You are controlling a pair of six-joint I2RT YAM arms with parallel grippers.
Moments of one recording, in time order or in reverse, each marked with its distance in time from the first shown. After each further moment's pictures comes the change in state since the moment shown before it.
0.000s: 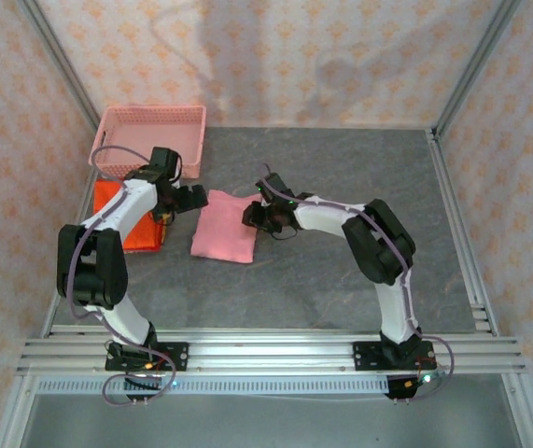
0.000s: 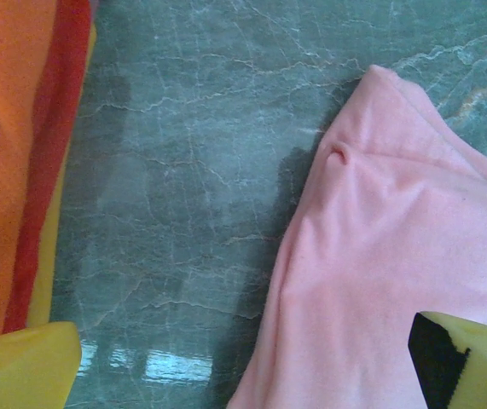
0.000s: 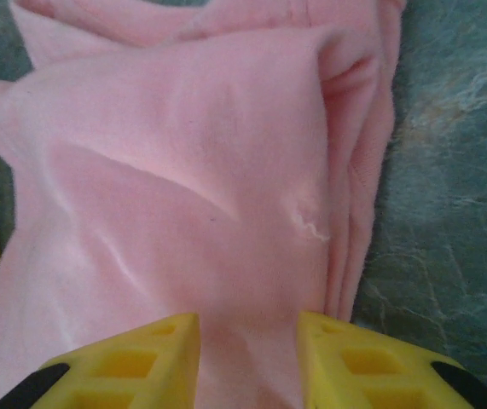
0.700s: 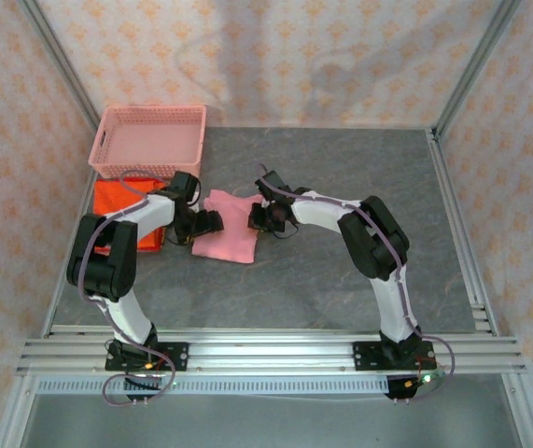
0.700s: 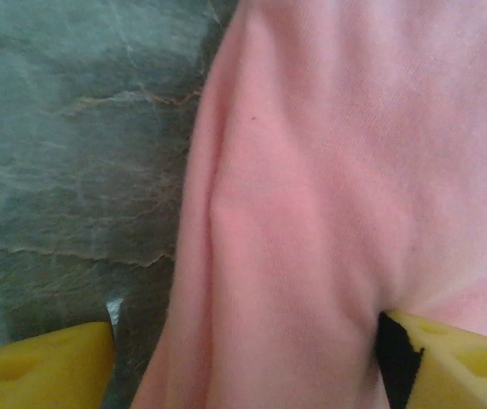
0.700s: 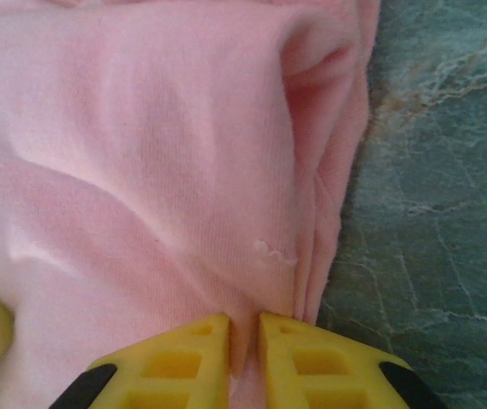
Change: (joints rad) left arm -0.095 0.077 -0.188 0.156 0.135 -0.064; right arm -0.019 0.054 0.076 -0.135 -0.012 -0.091
